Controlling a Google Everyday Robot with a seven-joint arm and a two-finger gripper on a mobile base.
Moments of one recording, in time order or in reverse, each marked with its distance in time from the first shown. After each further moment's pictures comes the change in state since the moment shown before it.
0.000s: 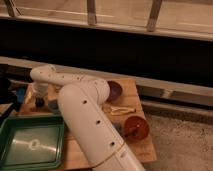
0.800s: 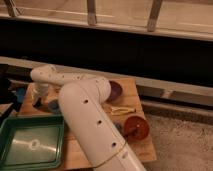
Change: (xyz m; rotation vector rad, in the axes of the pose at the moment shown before) arm 0.004 -0.004 -0.011 0.033 -0.024 0.021
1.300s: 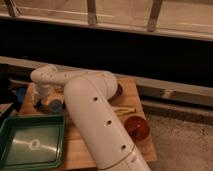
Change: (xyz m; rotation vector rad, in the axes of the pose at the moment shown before) arm 0.024 -0.010 -0.024 0.005 -0.037 0.034
